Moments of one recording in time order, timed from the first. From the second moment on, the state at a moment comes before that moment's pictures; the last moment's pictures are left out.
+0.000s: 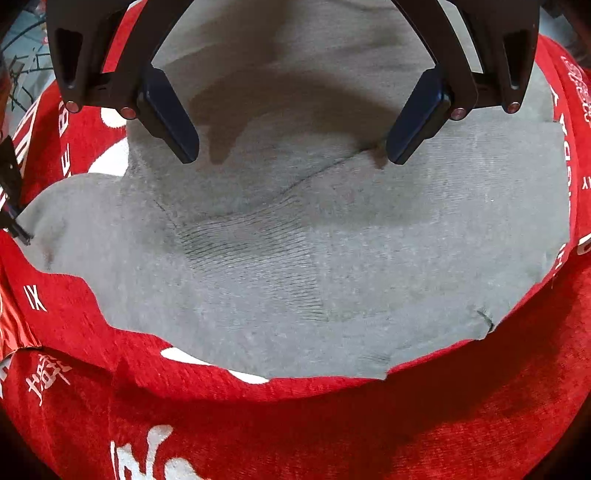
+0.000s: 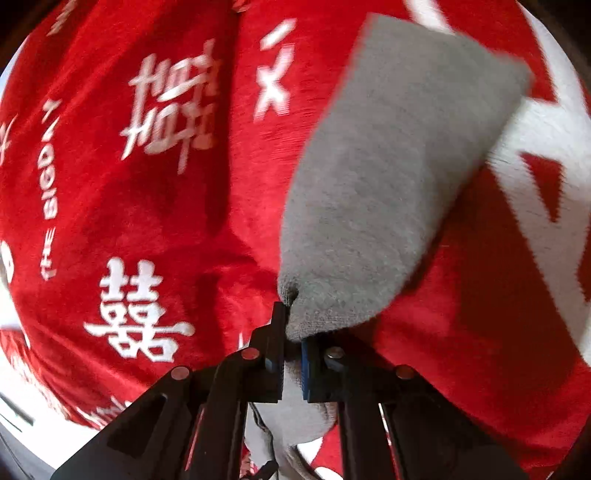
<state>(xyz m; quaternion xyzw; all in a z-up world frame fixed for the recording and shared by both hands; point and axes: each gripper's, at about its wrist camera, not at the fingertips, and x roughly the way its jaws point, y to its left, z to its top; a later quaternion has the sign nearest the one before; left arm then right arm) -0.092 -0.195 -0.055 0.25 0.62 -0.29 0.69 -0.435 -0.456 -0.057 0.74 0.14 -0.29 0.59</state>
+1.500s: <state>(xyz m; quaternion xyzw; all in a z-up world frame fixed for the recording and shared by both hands) 0.078 0.042 -0.042 -0.08 0.66 -0.28 0.70 -0.036 -0.190 0.007 0.39 0.50 0.05 0.78</state>
